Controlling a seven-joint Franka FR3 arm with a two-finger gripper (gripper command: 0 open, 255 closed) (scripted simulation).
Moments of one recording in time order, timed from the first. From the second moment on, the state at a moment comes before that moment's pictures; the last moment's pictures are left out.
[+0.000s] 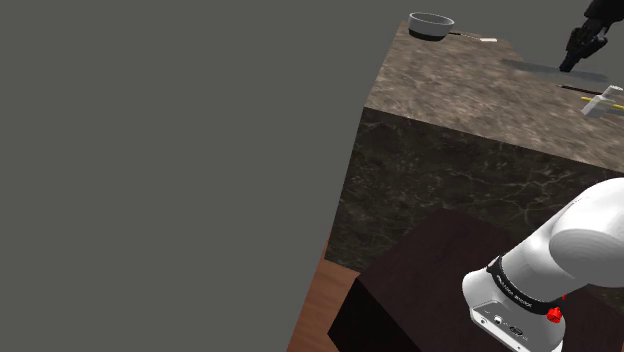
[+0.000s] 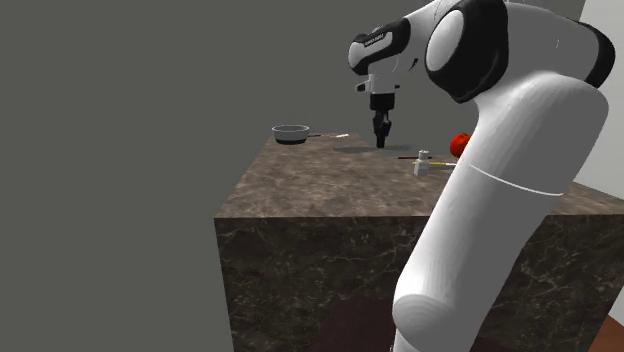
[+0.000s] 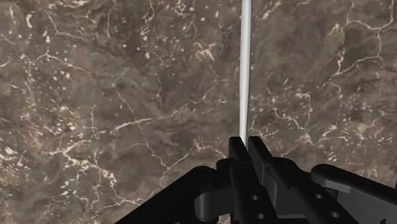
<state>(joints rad) -0.07 -0.23 -0.87 -1.81 -0.23 1.65 -1.47</state>
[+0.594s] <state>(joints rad) -0.18 0.09 -1.12 -1.59 0.03 1.64 -1.85</state>
